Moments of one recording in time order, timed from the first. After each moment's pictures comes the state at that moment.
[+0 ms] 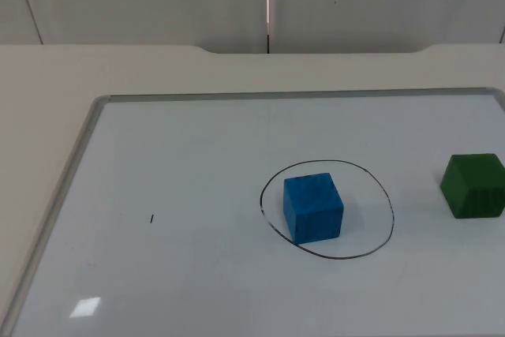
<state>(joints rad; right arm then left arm) 0.05 0.01 -0.52 0.03 1.08 0.00 -0.38 0.00 -0.50 -0.01 1.08 0.05</state>
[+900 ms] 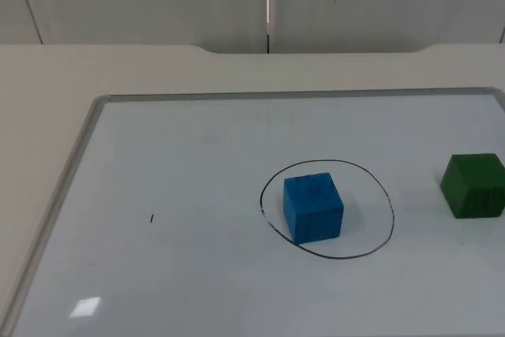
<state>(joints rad) 0.05 1.07 -0.66 0.07 0.60 -0.04 -0.38 0.00 -0.50 0.01 1.08 0.02</state>
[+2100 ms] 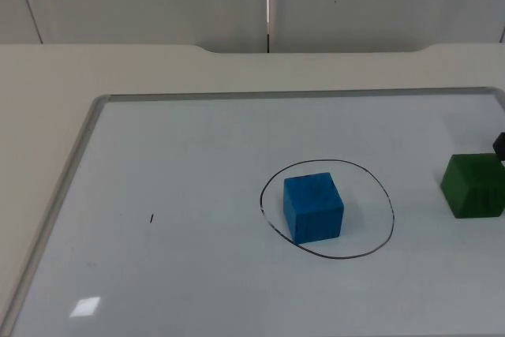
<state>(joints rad) 0.05 1.94 -1.04 0.12 0.56 -0.04 -0.38 0.00 -0.50 0.01 1.08 0.02</state>
